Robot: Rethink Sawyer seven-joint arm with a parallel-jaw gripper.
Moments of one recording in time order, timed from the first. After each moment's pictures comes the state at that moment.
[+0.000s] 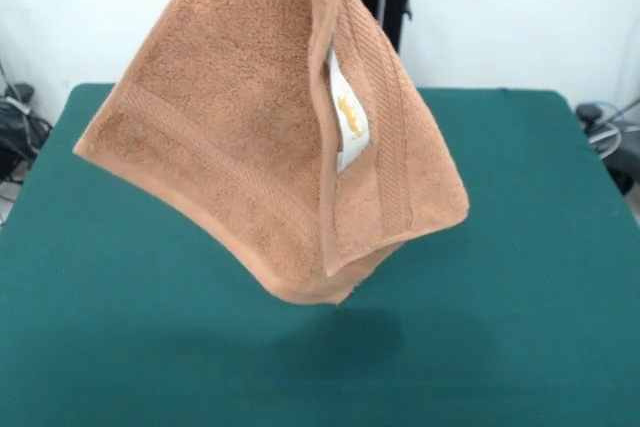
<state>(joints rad) -0.47 -0.82 0.43 1.11 -0.31 1.49 1.52</state>
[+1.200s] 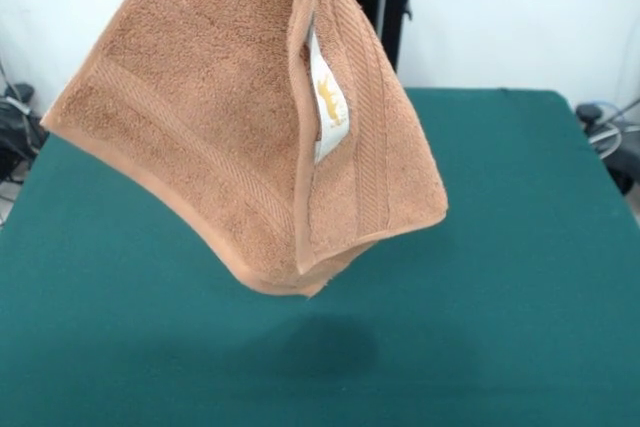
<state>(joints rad) -0.47 -0.82 0.43 1.05 -0.32 1.53 1.52</state>
